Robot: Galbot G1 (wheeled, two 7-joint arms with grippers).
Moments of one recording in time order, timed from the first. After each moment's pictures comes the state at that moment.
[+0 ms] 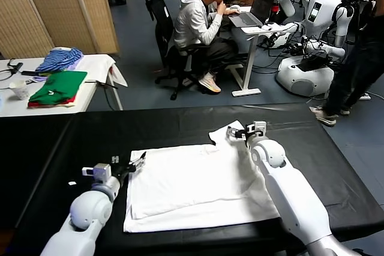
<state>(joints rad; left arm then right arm) 1.21 -1.13 -0.42 -1.80 -0.49 0.44 -0.09 -0.66 1.23 0.14 1.33 0.60 -0.53 0.18</state>
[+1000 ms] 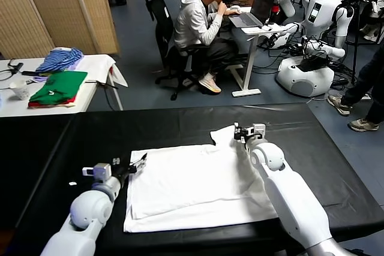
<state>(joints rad) 1.19 -1.14 -0.42 -1.80 -0.54 0.49 -0.11 -0.71 1.21 0.15 1.40 0.60 -0.54 0.19</state>
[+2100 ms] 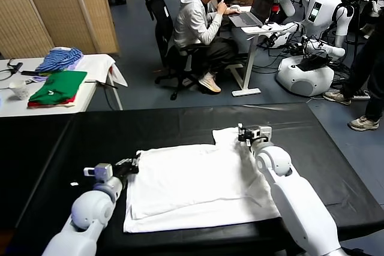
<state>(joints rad) 1.24 -1.14 -0.42 -1.87 -0.56 0.46 -0.10 -0.84 1.16 0.25 1.62 0.64 -0.50 0.19</state>
